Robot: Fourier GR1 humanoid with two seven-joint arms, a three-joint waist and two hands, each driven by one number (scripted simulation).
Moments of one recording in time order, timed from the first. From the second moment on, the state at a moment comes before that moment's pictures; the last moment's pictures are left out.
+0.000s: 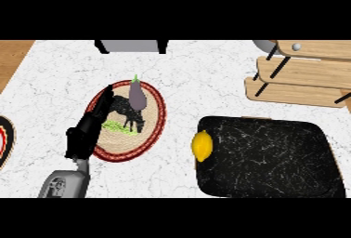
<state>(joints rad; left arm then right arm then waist) -0.15 0.07 -0.02 -1.46 -0.15 -0.03 0.02 -0.84 -0.42 -0.38 -1.21 0.81 -0.40 0.23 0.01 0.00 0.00</state>
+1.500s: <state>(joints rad) -0.18 0.06 -0.02 -1.43 -0.17 -0.02 0.02 -0.84 -0.54 -0.52 -1.32 0.61 -0.40 0.46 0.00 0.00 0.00</state>
